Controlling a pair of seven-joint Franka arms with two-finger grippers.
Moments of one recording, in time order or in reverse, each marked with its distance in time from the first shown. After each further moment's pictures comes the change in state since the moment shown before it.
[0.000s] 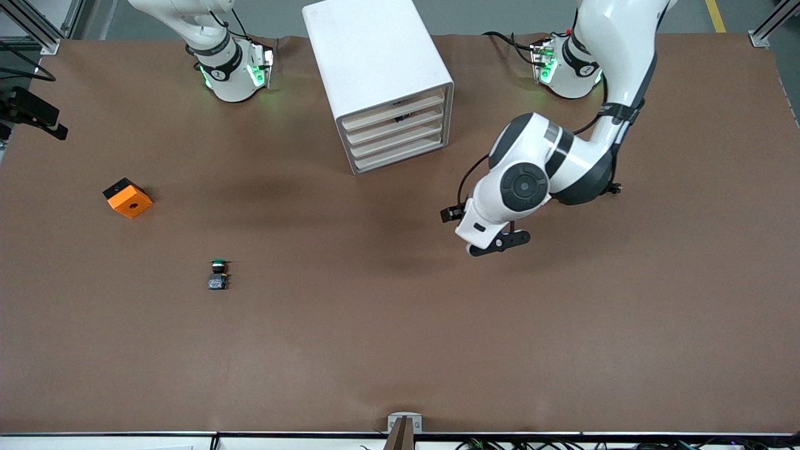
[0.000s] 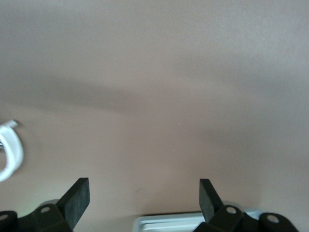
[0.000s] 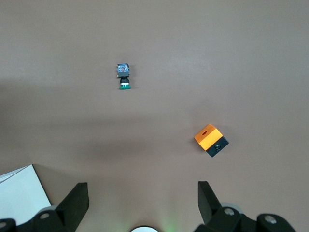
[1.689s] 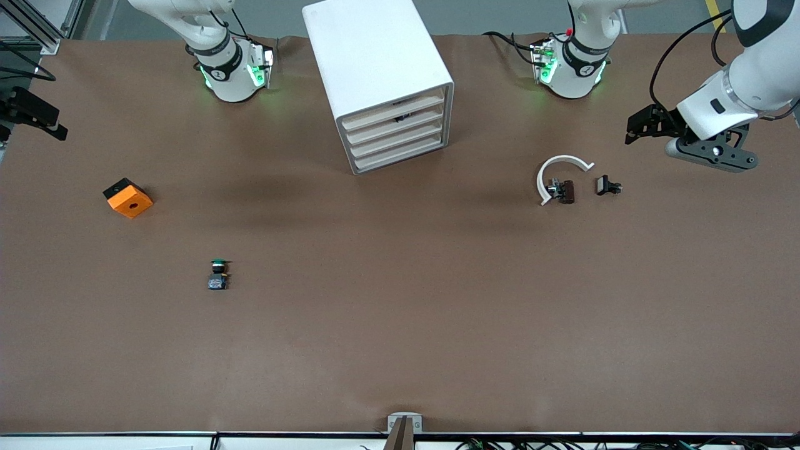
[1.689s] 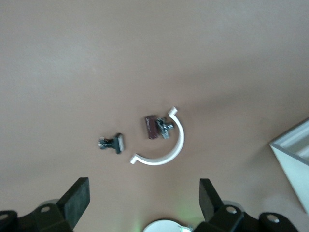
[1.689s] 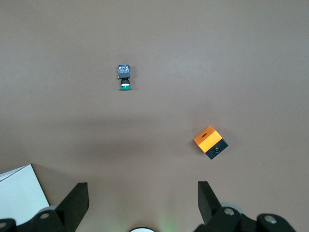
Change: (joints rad) left arm 0.407 -0.673 0.083 -0.411 0.050 -0.141 0.890; right arm 0.000 0.000 0.001 0.000 -0.001 0.007 -0.014
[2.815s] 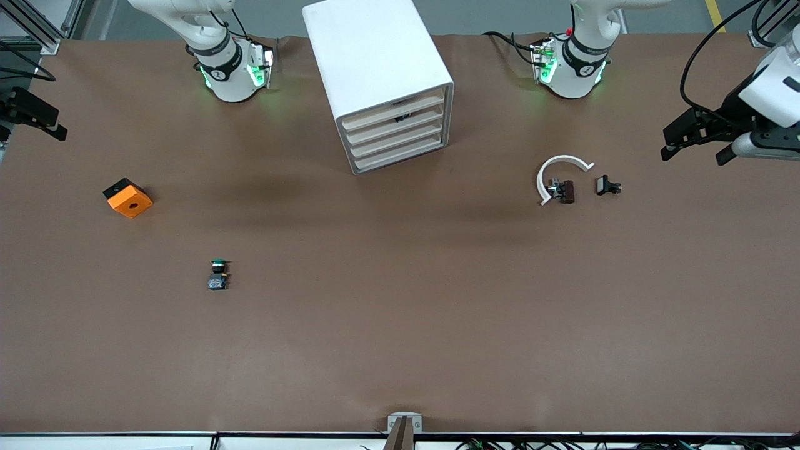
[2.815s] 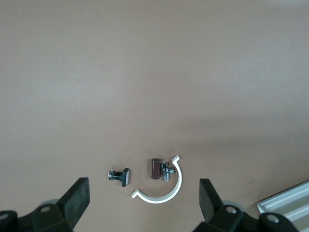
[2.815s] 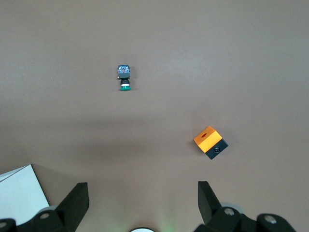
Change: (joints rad) left arm -0.075 0.062 0.077 0.245 0.021 0.012 -0.223; right arm 0.000 0.000 -0.001 0.000 0.000 0.000 0.001
